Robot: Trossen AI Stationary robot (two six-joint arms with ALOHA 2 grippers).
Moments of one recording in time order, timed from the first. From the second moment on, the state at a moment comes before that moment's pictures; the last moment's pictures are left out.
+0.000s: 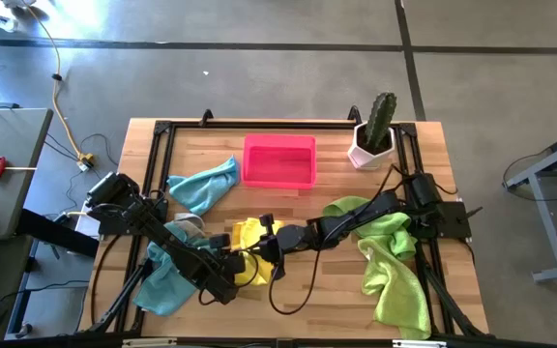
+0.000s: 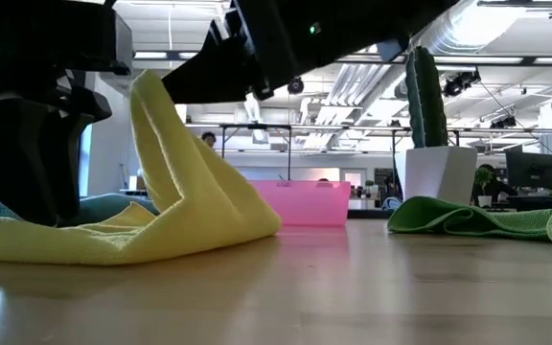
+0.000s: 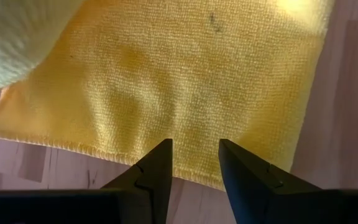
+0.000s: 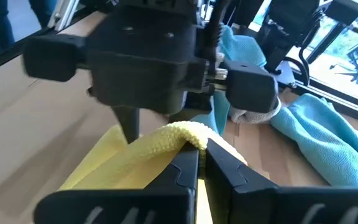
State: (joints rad) left arm -0.55 1.79 1.03 -0.64 -0.39 -0.75; right arm 0.27 2.05 1.26 0.39 0.14 -0.27
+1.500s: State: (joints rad) left arm -0.57 1.79 1.12 -0.82 -0.31 -0.73; right arm 0.26 2.05 1.26 0.25 0.10 -0.14
